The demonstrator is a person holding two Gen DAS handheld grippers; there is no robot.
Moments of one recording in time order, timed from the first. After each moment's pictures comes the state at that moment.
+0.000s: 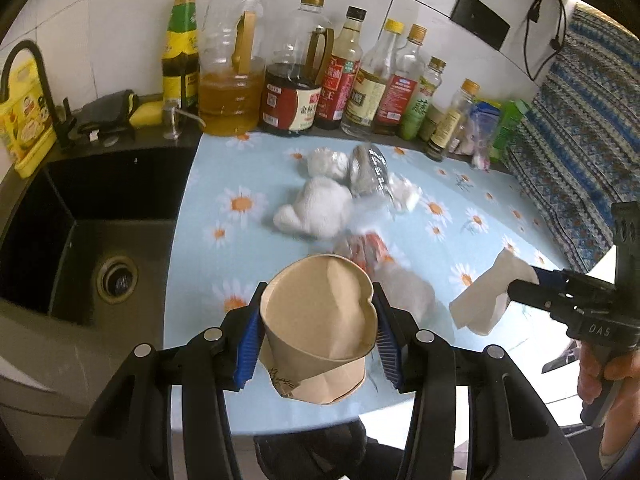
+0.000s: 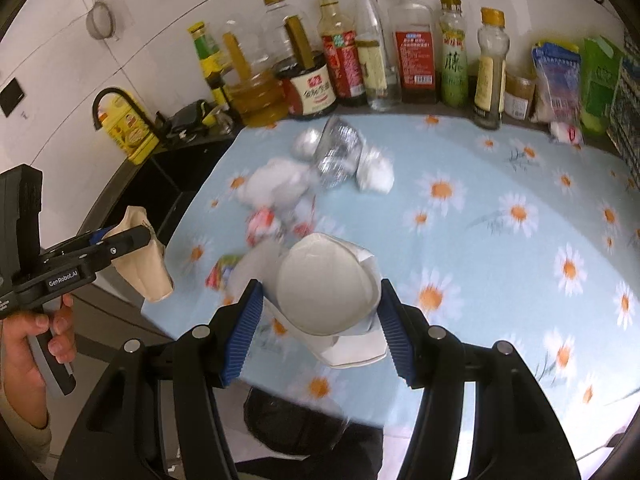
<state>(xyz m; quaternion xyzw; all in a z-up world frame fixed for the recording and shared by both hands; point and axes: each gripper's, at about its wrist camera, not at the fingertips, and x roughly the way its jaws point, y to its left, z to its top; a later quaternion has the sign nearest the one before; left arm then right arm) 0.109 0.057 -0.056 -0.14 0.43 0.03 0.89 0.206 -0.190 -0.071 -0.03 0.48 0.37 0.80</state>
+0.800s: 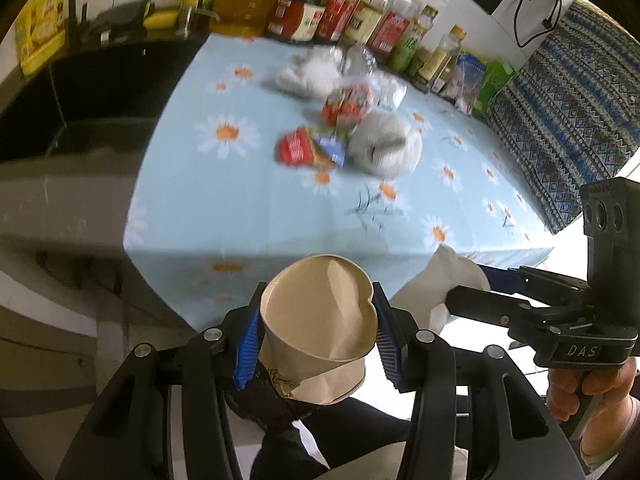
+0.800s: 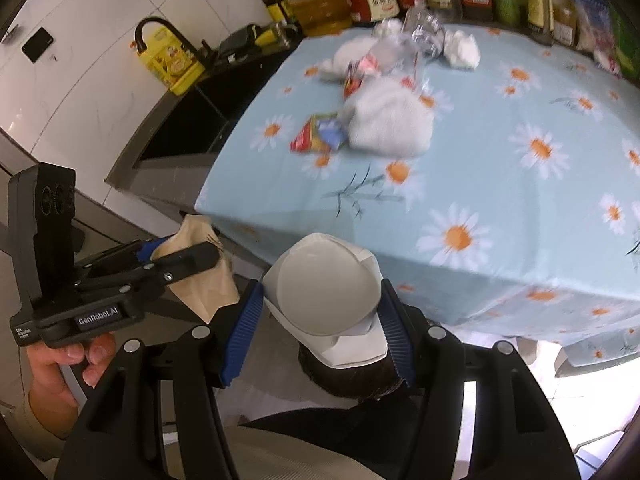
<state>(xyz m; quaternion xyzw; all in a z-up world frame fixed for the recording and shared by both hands) 0.006 0.033 -0.134 -0.20 0.48 -0.01 0.86 0.091 -0.157 -0.137 -0.04 0.55 0.41 0.73</state>
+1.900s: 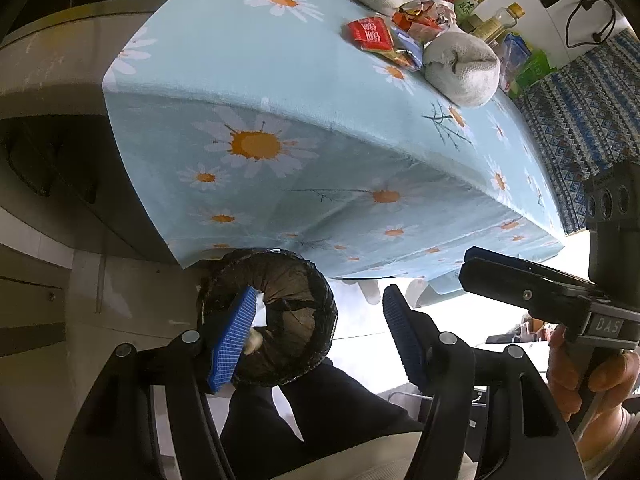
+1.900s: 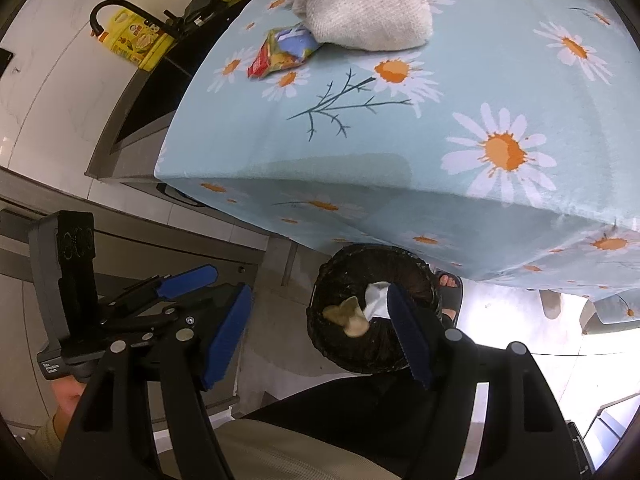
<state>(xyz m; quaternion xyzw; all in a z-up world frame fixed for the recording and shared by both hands) -0.006 0.044 -0.216 -0.28 0.53 0.00 0.80 0.100 -0.147 -0.202 -0.01 0.62 0.39 0.68</state>
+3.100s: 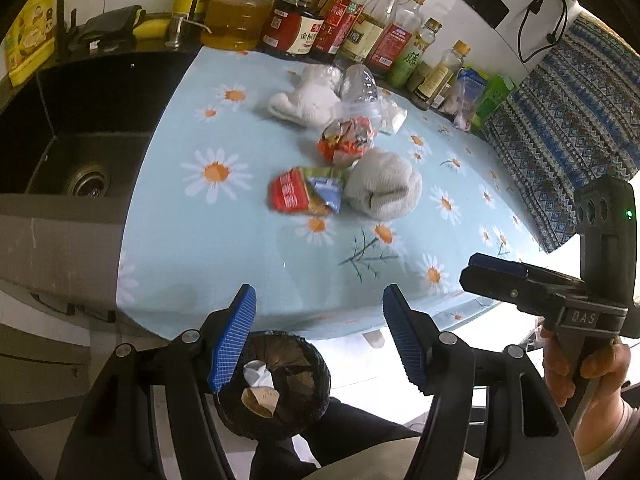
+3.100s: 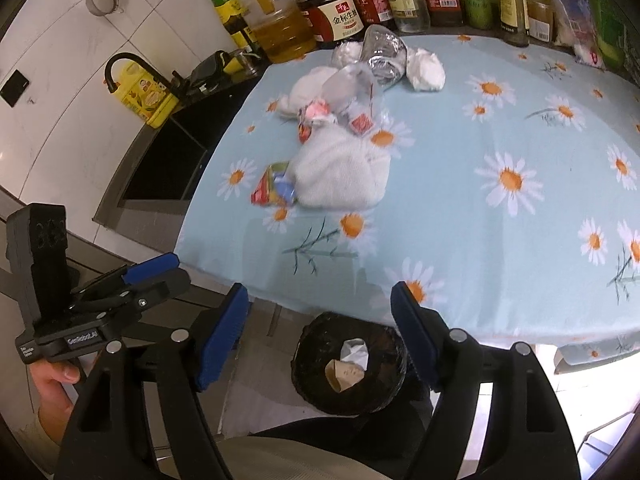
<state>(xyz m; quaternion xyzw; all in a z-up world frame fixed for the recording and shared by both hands) 0.048 0.048 -0.113 -0.21 0.47 -0.01 0.86 0.161 -0.164 -0.119 0.00 0.54 0.39 0.75</state>
